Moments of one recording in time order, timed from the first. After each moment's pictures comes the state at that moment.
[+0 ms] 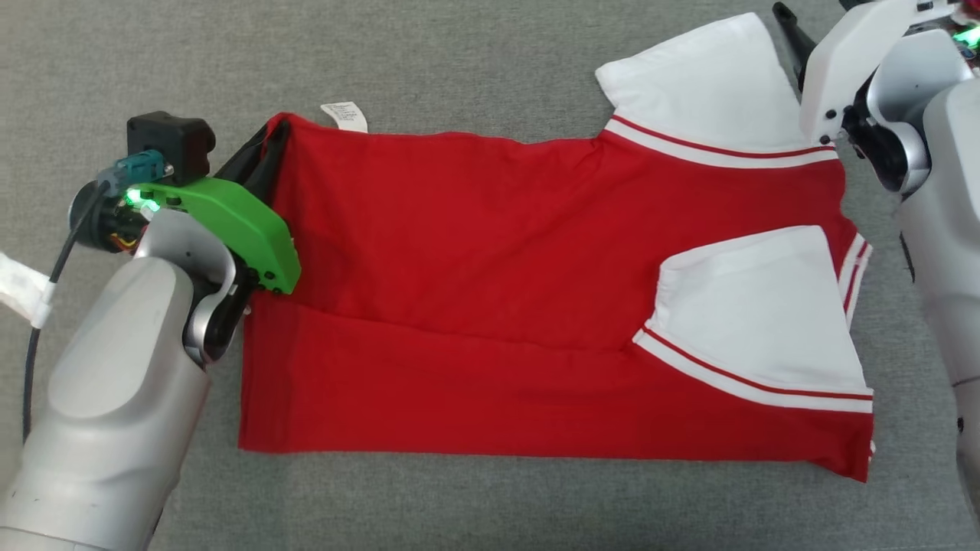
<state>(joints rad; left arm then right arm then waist) -0.76 0.34 -0.50 0.52 -0.60 -0.13 0.06 -1.01 -0.27 0.19 0.62 0.28 0.13 0.36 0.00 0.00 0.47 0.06</state>
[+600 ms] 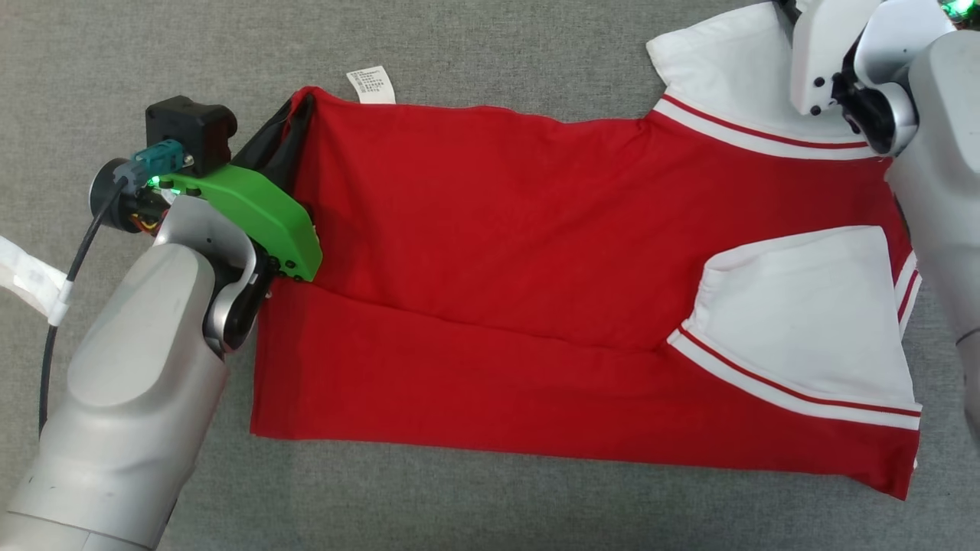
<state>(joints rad) -0.79 0.31 -0.52 0.51 -0.59 -0.13 -0.01 -1.18 -0.28 0.35 0.86 0.35 0.13 0.39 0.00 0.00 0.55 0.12</state>
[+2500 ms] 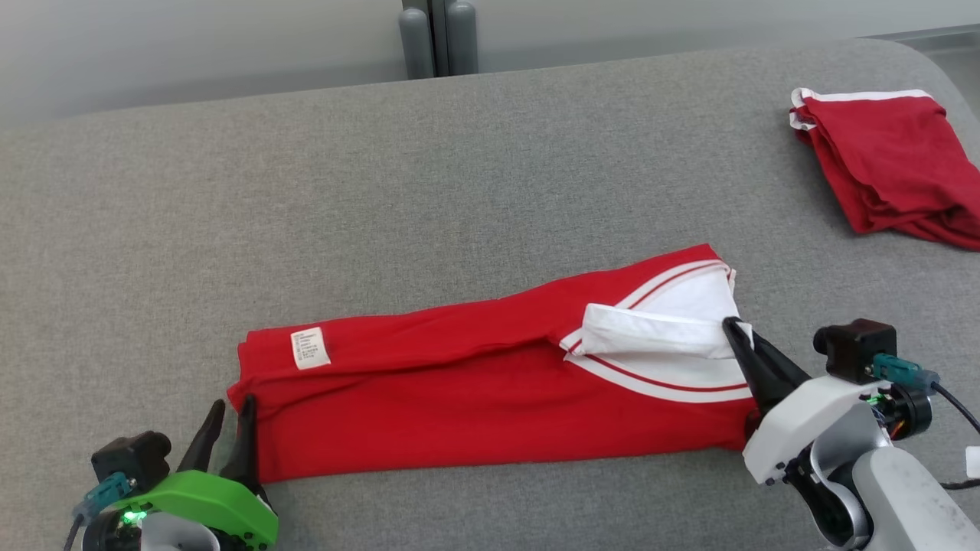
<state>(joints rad) -0.18 0.34 -0.39 0.50 -0.81 -0.06 -0.26 -0.20 -0.26 0.23 0.19 0.48 0.13 0.03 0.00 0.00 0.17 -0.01</state>
